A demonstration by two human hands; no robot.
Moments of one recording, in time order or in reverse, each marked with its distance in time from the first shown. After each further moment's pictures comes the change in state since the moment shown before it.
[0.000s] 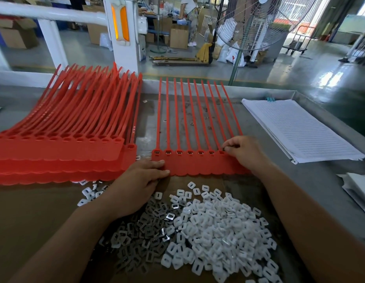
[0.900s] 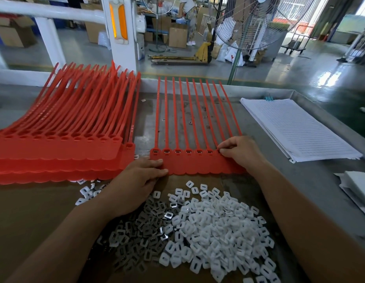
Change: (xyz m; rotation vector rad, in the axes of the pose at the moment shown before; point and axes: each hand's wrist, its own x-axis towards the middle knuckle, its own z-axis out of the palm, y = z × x) left_hand 0.000 -0.001 0.000 0.003 0.000 0.014; right_hand 0.004 0.004 0.004 0.043 -0.022 0.072
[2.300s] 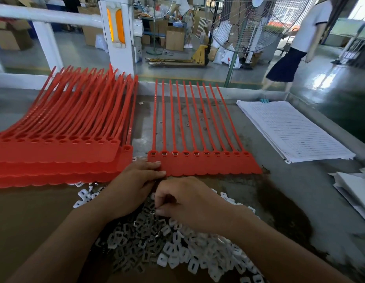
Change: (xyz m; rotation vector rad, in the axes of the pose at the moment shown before) left_hand 0.001 -0.008 0.007 0.005 0.057 0.125; right_hand -0.116 -0.087 0.042 -0.090 -0.503 -0.580
